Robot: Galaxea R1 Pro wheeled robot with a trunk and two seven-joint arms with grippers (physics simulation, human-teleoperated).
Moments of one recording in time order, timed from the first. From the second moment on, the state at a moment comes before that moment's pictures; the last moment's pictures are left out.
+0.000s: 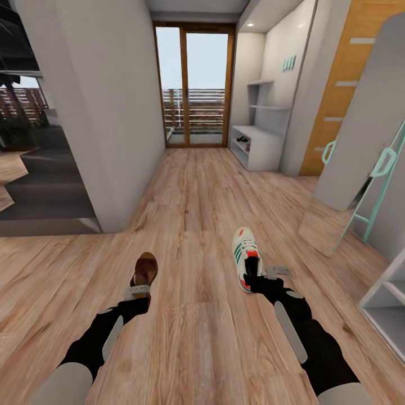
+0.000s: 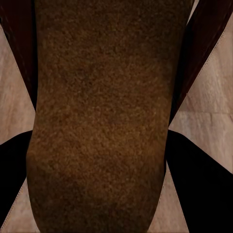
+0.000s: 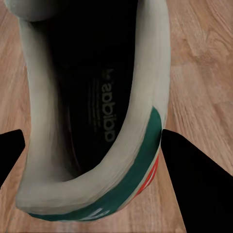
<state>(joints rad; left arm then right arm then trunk) -0.58 0.02 0.10 -0.69 0.09 0.31 -0.15 -0.47 -0.03 0.14 -1.26 -0.29 0.54 -0.15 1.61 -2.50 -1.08</state>
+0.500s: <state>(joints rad) -0.58 0.02 0.10 -0.69 0.09 0.31 -0.15 -0.47 -0.03 0.13 -1.26 -0.28 0.54 -0.14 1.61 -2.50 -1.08</state>
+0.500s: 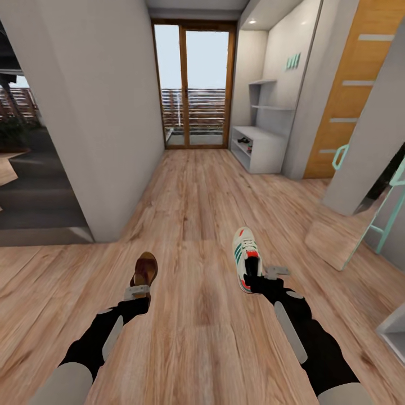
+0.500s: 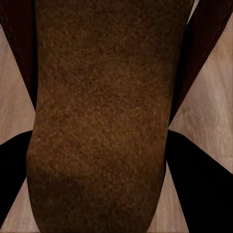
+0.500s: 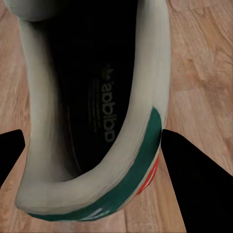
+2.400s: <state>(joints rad) -0.58 0.02 0.10 -0.69 0.09 0.31 -0.15 -0.47 -0.03 0.14 -1.26 -0.28 0.54 -0.15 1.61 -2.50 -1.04</state>
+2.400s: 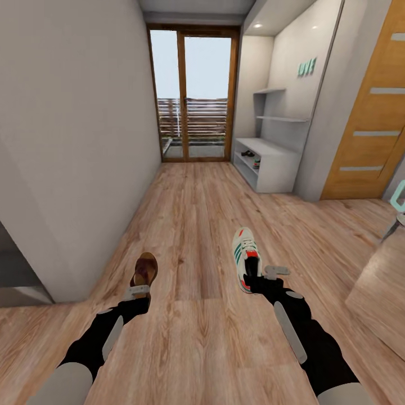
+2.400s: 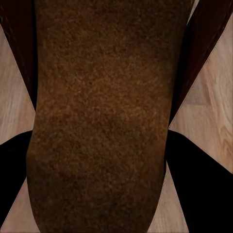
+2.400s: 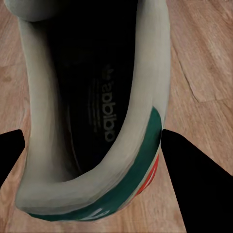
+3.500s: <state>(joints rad) -0.58 0.02 0.10 -0.69 0.09 0.31 -0.15 -0.47 -0.03 0.14 -1.26 -0.28 0.55 -0.15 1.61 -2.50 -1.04</state>
